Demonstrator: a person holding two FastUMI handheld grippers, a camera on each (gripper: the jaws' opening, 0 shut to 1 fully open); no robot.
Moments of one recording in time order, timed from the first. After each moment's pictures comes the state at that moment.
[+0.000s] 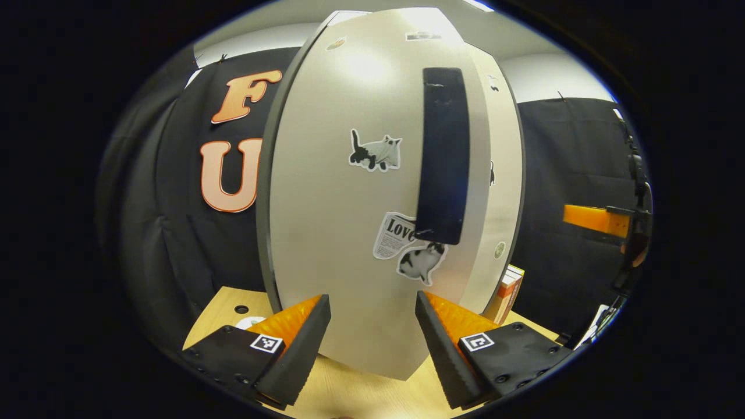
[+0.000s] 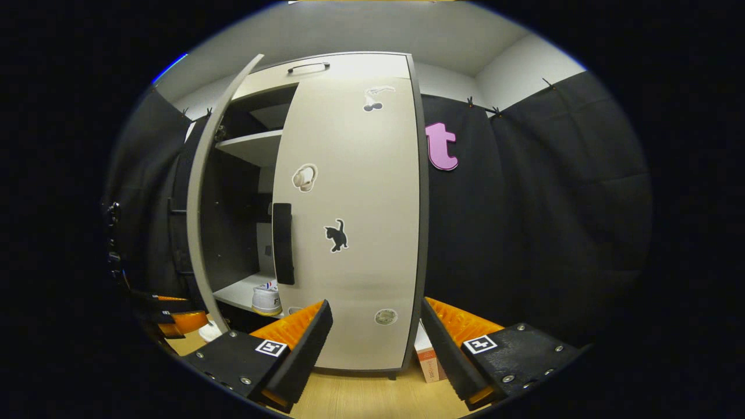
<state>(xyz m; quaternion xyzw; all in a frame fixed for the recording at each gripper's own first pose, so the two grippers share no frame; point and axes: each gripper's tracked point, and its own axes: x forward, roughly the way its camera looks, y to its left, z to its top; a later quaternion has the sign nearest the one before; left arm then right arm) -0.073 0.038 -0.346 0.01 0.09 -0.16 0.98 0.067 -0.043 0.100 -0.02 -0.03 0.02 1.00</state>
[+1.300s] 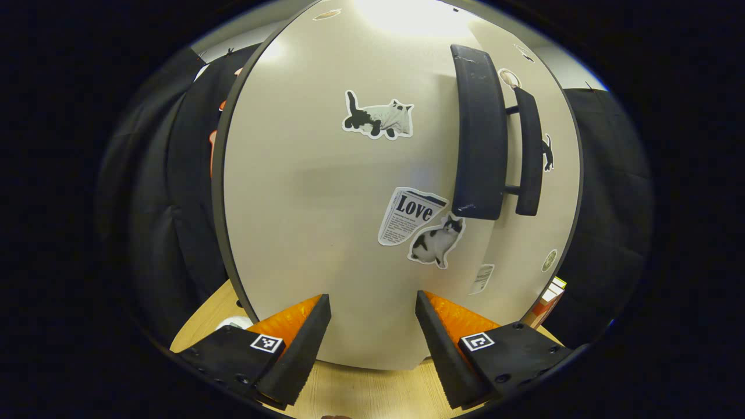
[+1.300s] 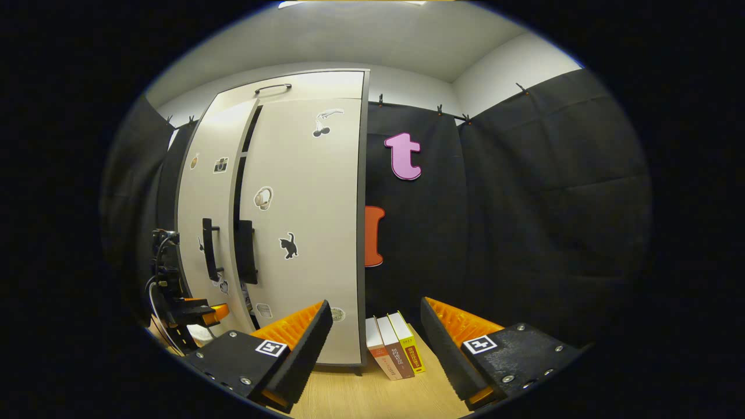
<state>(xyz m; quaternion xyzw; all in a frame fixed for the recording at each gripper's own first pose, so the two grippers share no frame) -0.031 0.020 -0.375 0.01 0.13 -0.07 0.99 0.019 -0.129 0.126 -0.01 -0.04 -0.03 1.00</state>
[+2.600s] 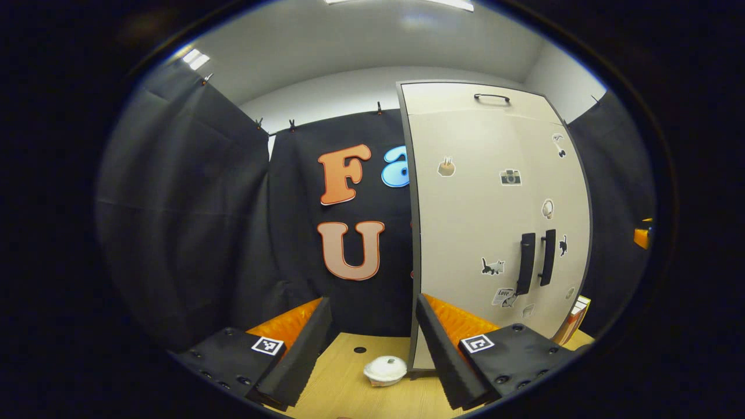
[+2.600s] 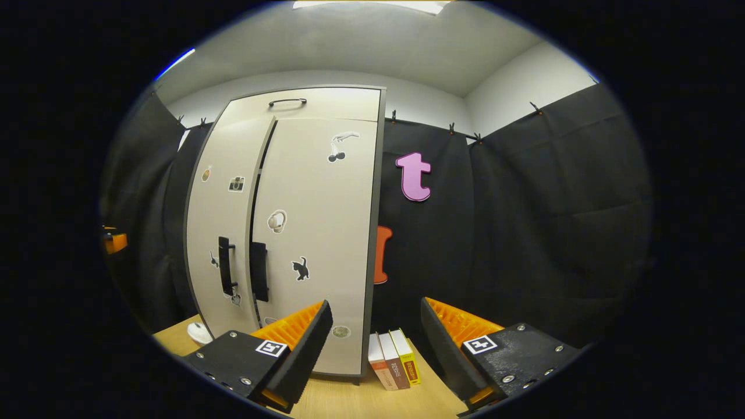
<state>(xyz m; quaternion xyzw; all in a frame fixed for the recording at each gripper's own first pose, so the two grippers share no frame) -0.171 0.209 -0.155 0.08 -0.03 0.06 0.99 0.004 -0.102 0.168 -0.05 -0.07 -0.02 1.00</state>
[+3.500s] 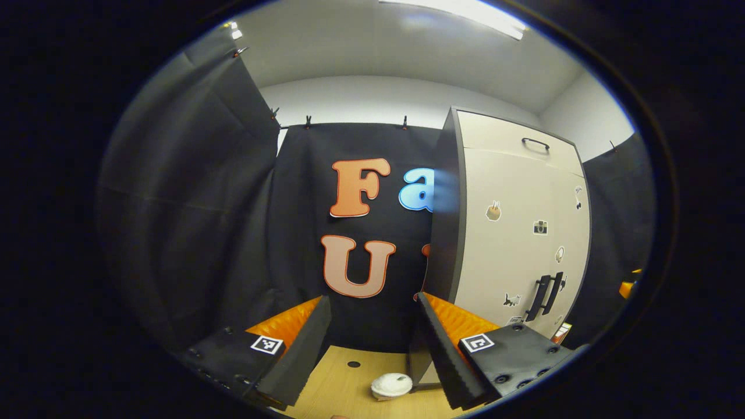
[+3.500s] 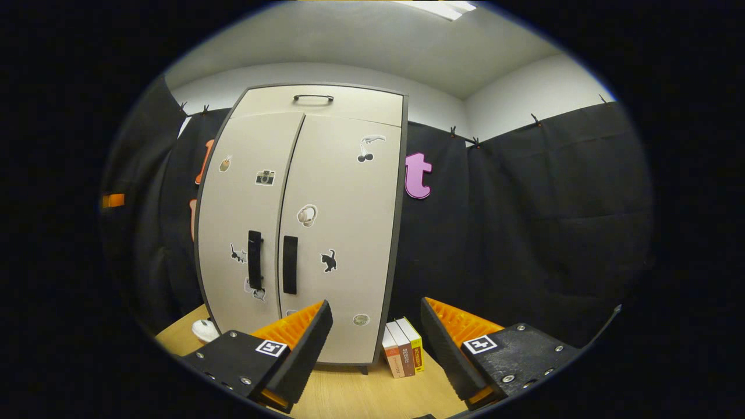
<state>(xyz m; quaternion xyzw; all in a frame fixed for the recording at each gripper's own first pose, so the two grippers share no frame) -0.155 0.326 -0.075 0.01 -0.07 0.03 1.00 -0.042 -0.034 0.167 -0.07 -0.06 -0.05 0.99</state>
